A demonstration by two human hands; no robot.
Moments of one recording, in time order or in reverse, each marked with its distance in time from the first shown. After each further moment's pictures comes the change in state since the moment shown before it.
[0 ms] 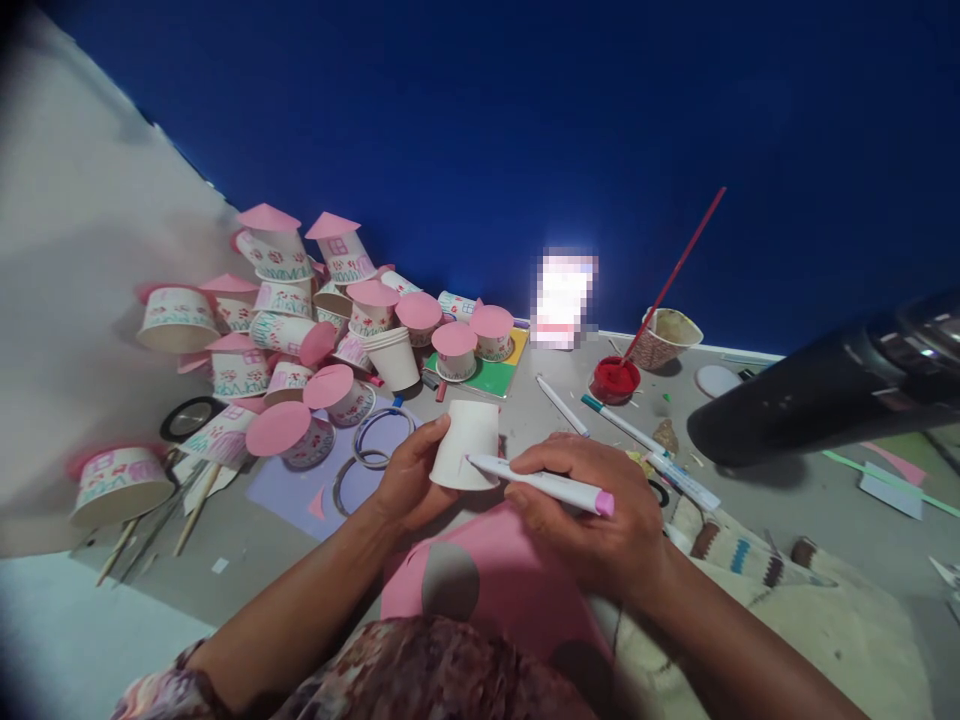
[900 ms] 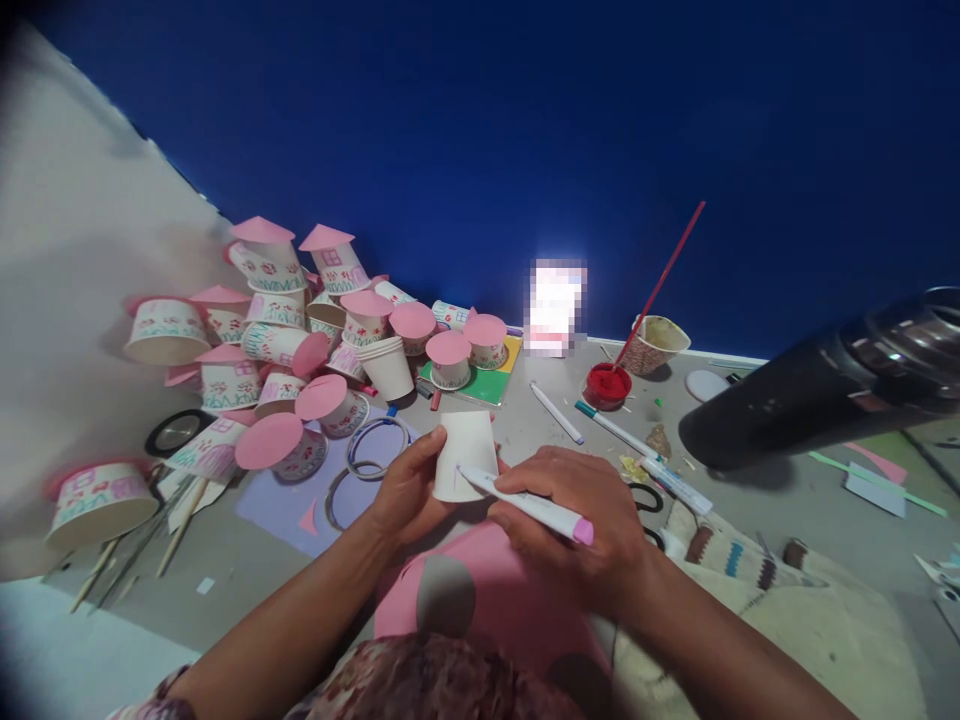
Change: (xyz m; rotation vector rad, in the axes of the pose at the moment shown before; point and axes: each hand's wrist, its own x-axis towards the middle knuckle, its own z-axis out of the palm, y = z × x) left_hand -0.001 -0.002 0.004 0.008 -0.035 0.035; right_hand 0.004 -0.008 0.003 0.025 -0.048 -0.106
